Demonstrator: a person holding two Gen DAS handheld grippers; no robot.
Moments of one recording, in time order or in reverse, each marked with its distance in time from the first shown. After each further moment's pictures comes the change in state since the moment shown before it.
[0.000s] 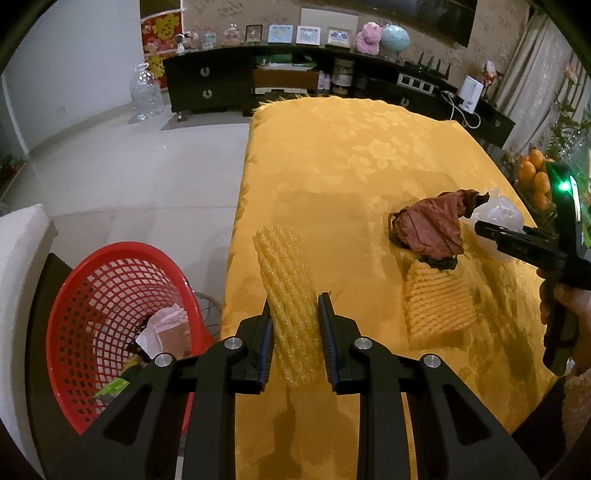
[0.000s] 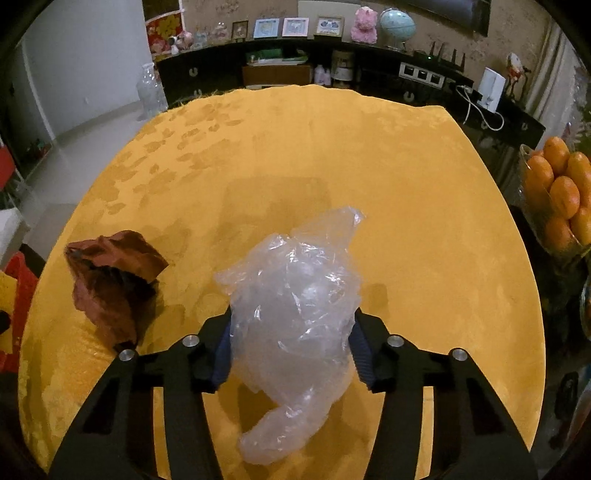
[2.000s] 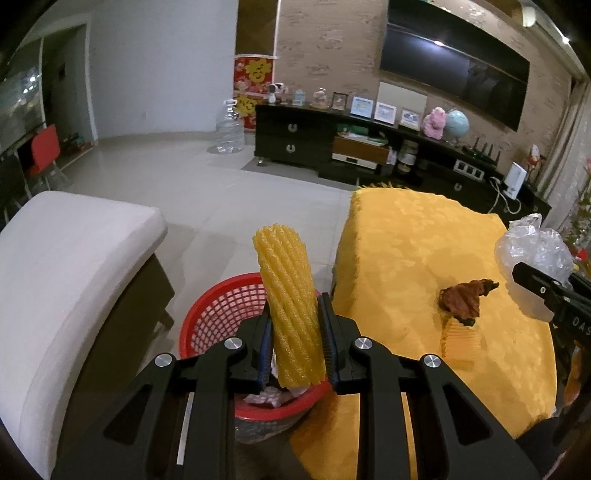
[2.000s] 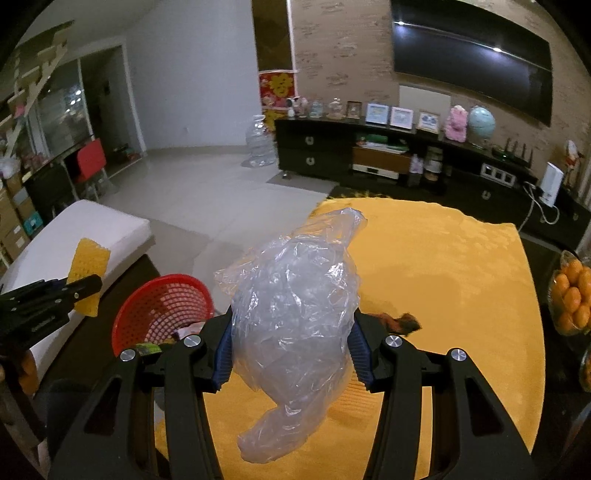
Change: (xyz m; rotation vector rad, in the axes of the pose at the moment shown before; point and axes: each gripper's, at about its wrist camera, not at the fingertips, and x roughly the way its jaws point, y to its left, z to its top) left arm -0.149 0.098 -0.022 -0.220 -0.231 0.165; right arm -0.180 0.169 0.004 -0.216 -0.253 0.260
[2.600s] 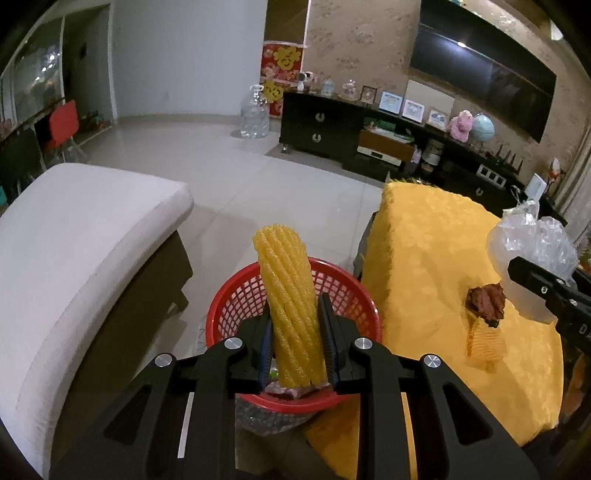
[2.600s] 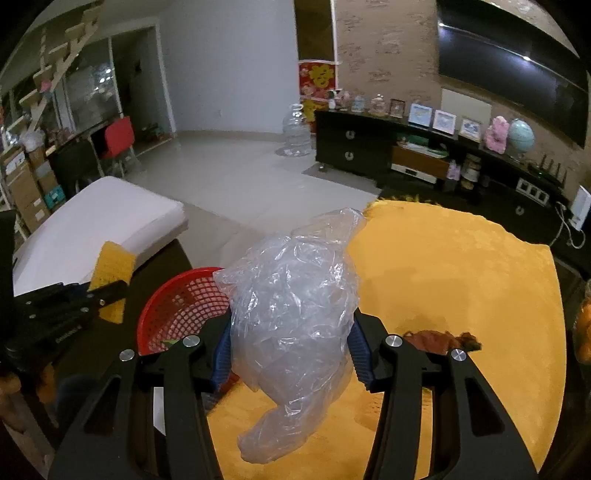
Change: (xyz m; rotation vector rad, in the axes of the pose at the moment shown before) left arm 0.014 0.038 -0.012 -0.078 0.042 0.050; right arm 0.029 0.055 0.014 -0.094 0.042 0.097
